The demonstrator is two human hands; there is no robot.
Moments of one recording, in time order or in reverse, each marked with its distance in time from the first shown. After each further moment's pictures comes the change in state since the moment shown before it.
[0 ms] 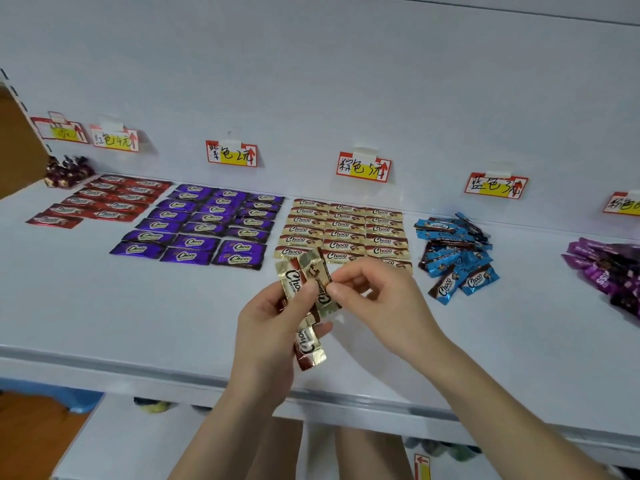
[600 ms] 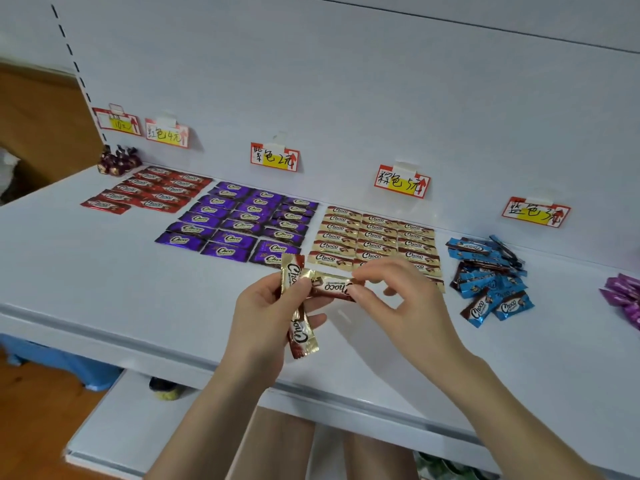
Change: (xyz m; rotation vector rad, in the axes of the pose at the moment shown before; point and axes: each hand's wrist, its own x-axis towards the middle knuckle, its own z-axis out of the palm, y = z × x) left_hand 0.011 0.024 -0.035 0.053 0.055 0.011; right_hand 0.013 -0.001 0.016 -0.290 0.049 -0.221
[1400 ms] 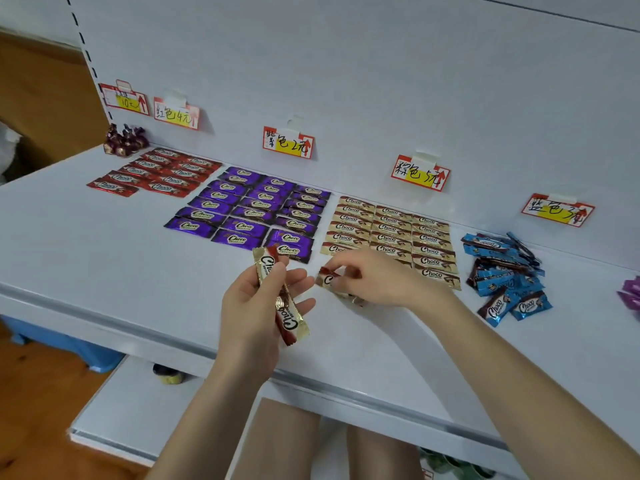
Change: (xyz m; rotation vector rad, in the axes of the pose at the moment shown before) left_hand 0.009 -0.003 -0.021 -0.194 0.202 -0.008; right_hand 0.062 0.023 0.037 -0.212 -0.690 0.213
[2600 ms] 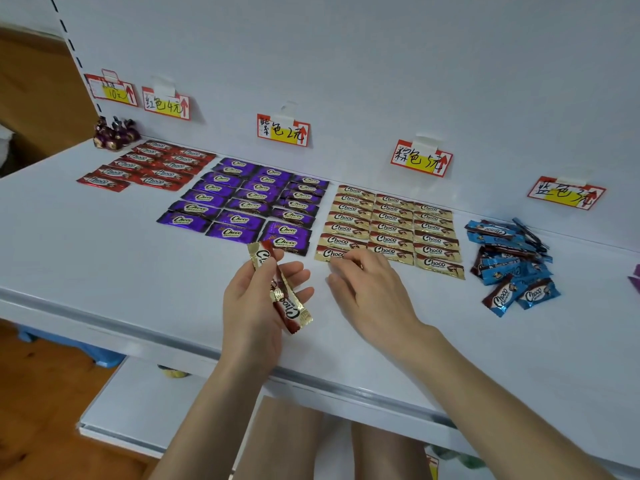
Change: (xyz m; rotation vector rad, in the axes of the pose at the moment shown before) left_hand 0.008 -0.009 0.005 0.003 0.064 -0.019; right_hand -0.020 0.009 0.054 -0.180 0.483 -0.033
